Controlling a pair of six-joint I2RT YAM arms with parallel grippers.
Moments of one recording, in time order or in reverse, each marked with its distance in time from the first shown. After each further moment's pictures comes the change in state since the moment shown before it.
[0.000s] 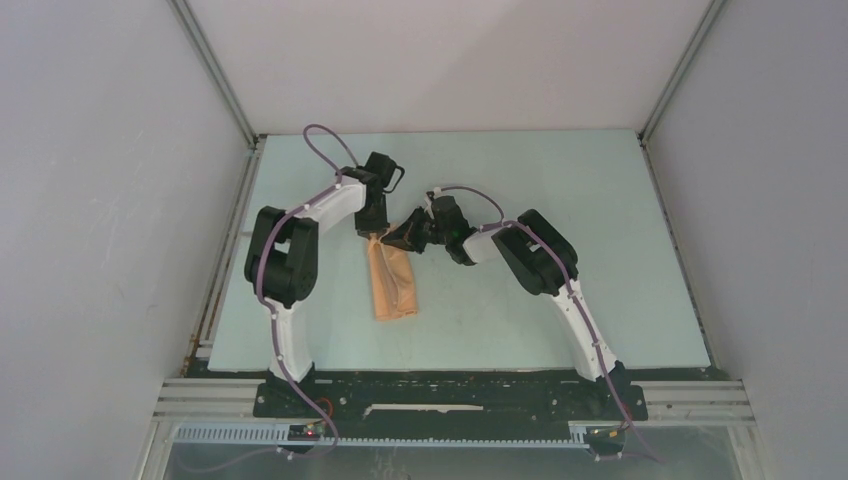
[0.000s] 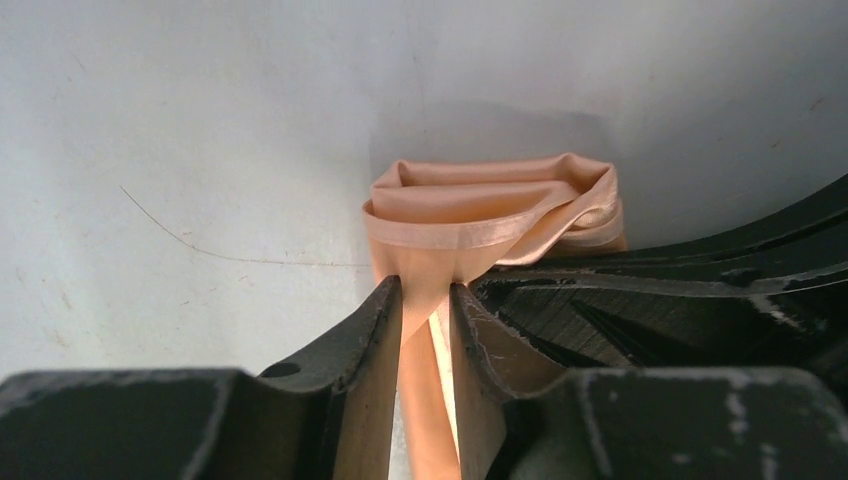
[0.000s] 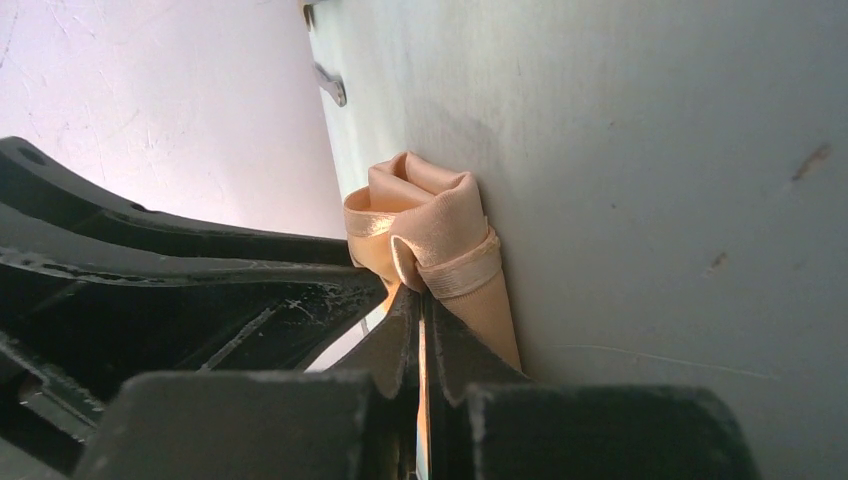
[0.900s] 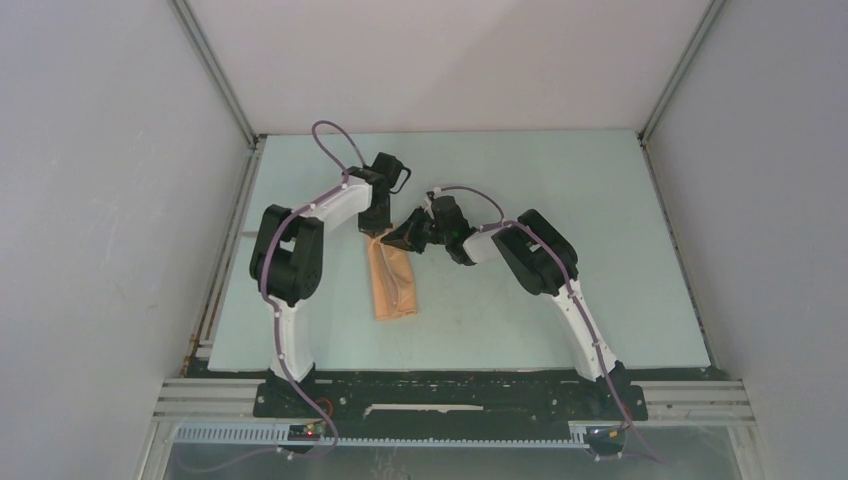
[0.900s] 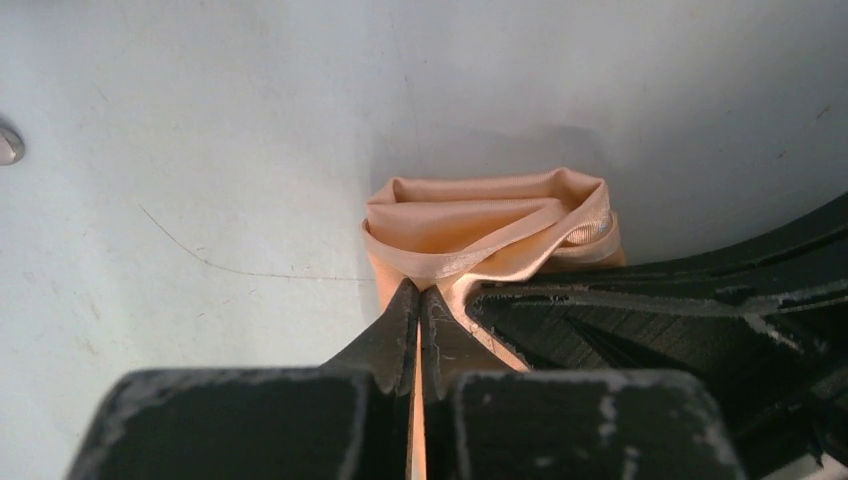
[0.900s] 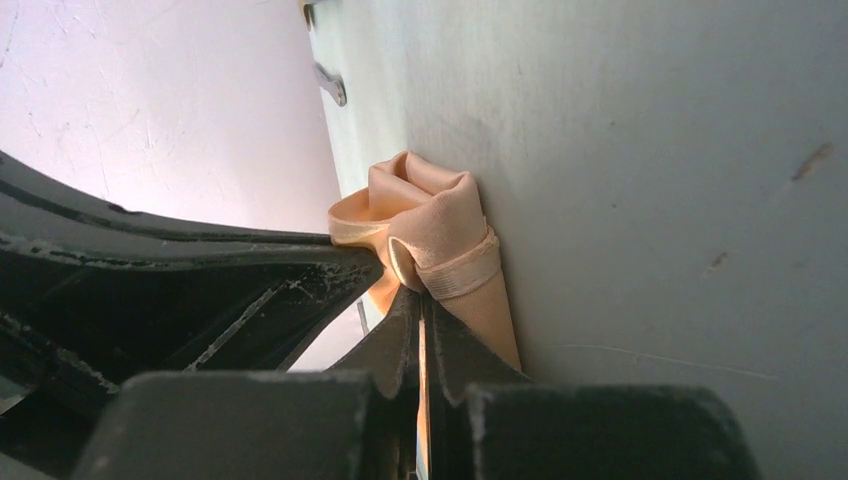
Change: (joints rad) left arm -0.034 0.043 0.053 -0.012 -0.071 0.034; right arm 0.000 0.000 0.000 0.000 0.000 0.001
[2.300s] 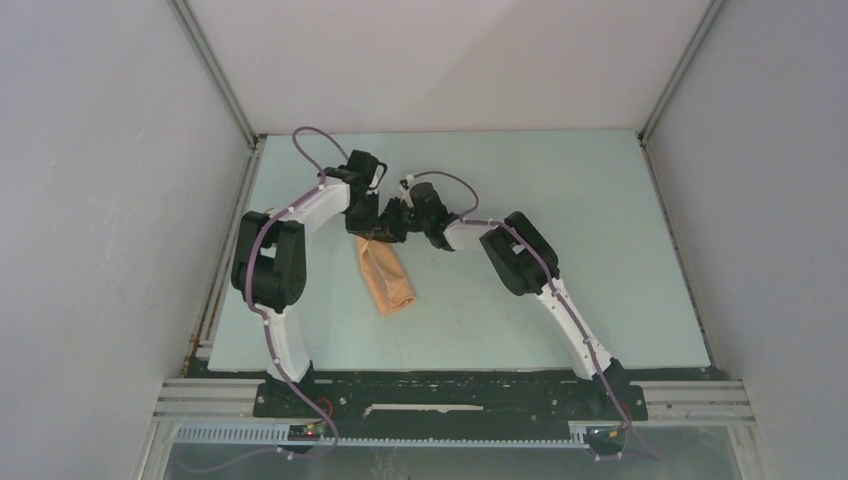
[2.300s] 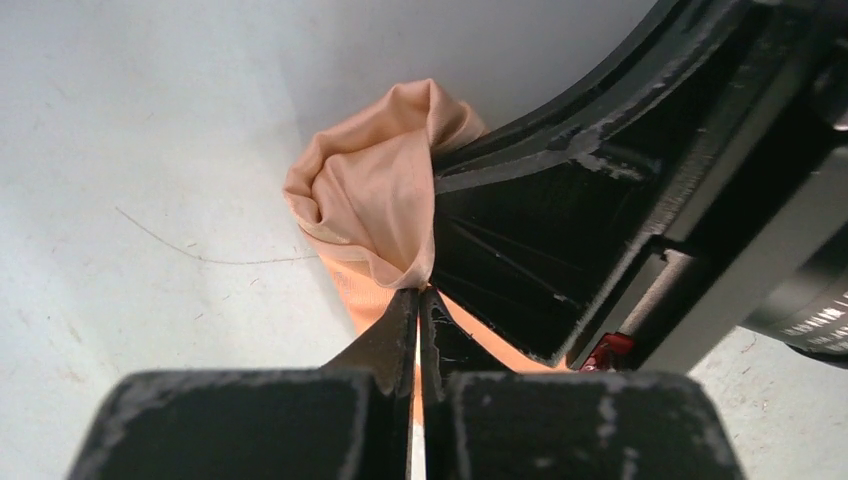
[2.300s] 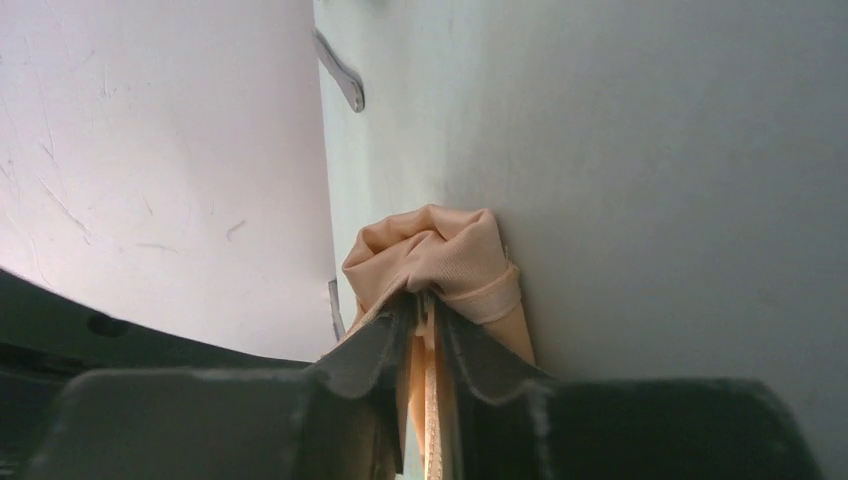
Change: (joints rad) left arm 0.092 -0.104 -0.098 0.044 0.241 0.113; right arm 0.038 0.173 0.381 -0.210 -0.092 -0.130
